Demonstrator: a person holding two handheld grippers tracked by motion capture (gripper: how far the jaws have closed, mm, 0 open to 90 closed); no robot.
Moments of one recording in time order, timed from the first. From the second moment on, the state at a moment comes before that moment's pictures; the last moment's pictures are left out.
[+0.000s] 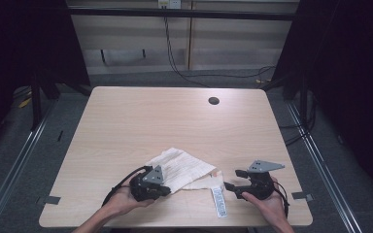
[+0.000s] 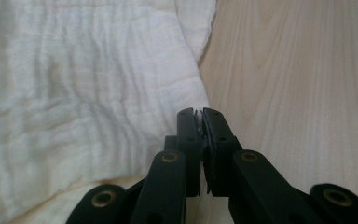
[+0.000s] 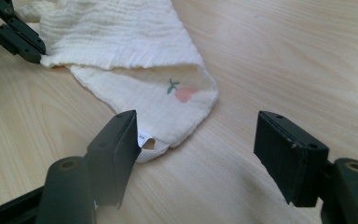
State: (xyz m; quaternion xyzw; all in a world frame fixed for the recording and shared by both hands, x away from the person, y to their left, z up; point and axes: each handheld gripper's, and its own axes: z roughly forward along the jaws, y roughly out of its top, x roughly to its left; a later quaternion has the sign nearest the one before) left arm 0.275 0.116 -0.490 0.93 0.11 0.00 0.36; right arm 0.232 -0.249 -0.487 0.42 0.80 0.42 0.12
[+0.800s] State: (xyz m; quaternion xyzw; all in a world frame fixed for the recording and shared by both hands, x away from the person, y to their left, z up) left arm 0.299 0.153 -0.446 0.86 0.19 0.00 0.47; right arm 0.250 -0.228 -0.478 0.40 0.82 0.40 0.08
